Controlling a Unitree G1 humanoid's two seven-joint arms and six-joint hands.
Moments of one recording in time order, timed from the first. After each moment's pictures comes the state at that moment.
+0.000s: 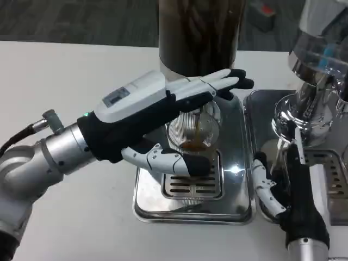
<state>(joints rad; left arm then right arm) -0.45 0.52 -0.18 0.43 0.10 -0.99 -0.54 0.21 -0.01 0.19 0.04 -0.37 -0.12 -0.38</state>
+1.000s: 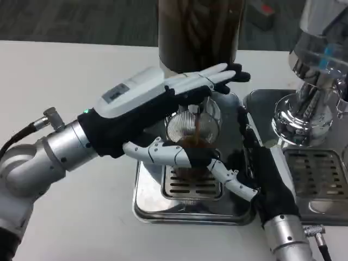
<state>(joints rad) -0.46 0.52 -0.17 0.45 0.13 -0.97 -0.48 0.01 -0.02 0.17 0.28 -0.23 -0.30 -0.15</state>
